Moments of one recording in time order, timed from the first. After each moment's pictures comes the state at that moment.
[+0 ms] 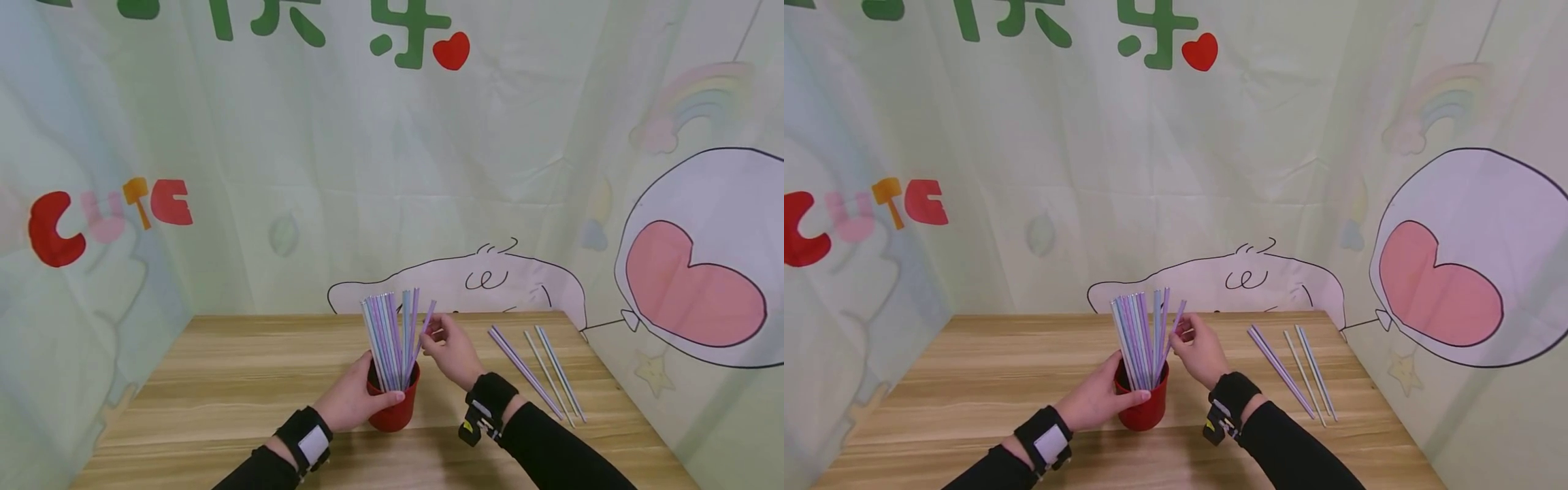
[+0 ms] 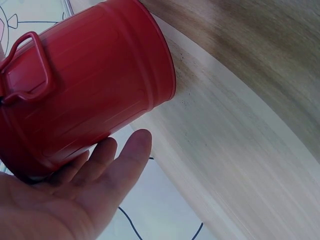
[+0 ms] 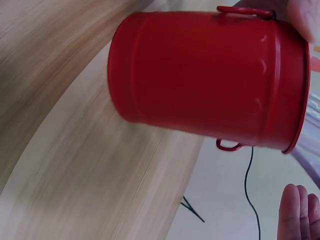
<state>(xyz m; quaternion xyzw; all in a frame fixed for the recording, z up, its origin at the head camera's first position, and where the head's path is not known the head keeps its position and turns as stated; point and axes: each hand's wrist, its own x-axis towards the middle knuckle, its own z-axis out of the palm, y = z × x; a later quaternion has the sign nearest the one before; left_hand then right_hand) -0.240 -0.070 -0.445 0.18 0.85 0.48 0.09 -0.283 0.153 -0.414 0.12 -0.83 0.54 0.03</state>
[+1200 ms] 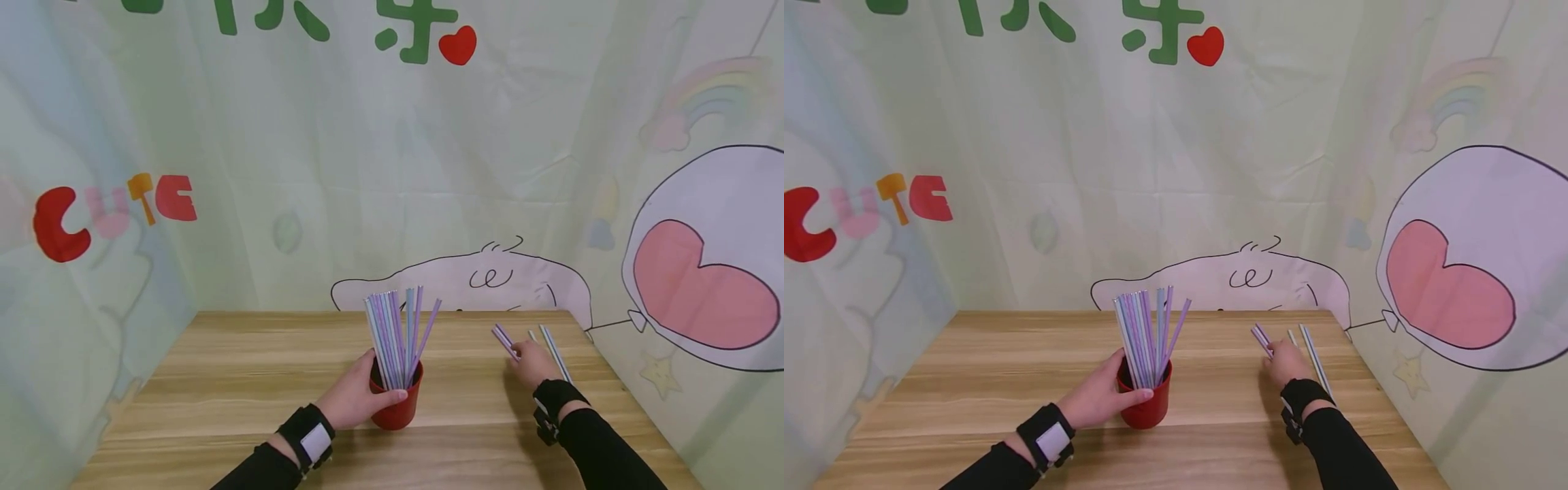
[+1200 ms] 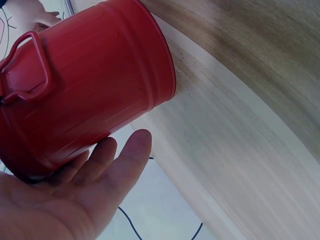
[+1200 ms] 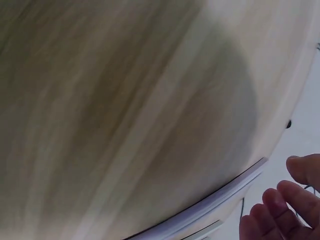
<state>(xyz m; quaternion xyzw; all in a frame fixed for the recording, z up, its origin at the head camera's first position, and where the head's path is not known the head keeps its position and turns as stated) -0.240 -0.071 -0.446 0.17 0.86 0.47 0.09 -0.318 0.307 -0.473 0.03 -0.98 0.17 0.03</state>
